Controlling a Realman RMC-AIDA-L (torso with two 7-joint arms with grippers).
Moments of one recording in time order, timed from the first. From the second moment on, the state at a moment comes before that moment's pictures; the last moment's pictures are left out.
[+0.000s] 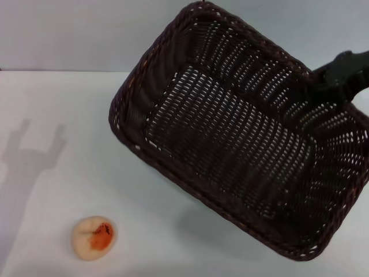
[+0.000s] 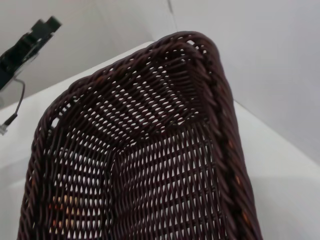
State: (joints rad) left arm -0.17 -2.07 -0.54 -0.14 2.11 1.82 -0.49; right arm 0.71 1.96 -0.85 -1.11 -2.21 -1.78 2.00
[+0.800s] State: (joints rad) left arm -0.15 -2.07 -0.47 -0.14 2.12 1.82 -0.49; right arm 0.81 1.99 -0.99 -1.22 -2.30 -1.83 1.76
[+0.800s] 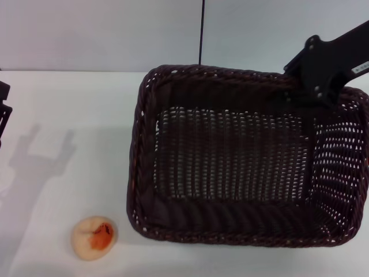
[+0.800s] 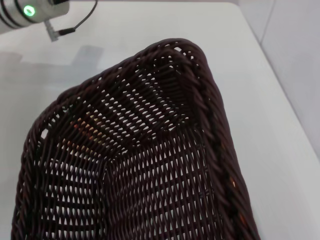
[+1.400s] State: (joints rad) left arm -0.14 -2.07 -0.45 -0.14 2.12 1.83 -0.52; right arm 0.84 2.03 -1.00 -1.19 -2.35 -1.77 1.67
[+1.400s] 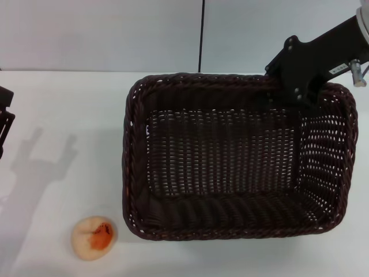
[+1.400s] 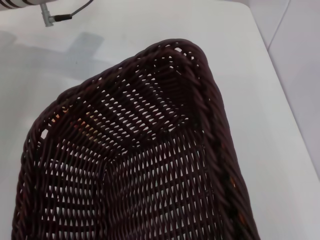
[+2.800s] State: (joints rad) left arm -0.09 -2.07 -0.36 -0.15 2.12 1.81 -0.52; right arm 0.88 2.05 -0.99 -1.08 -2.09 -1.51 1.38
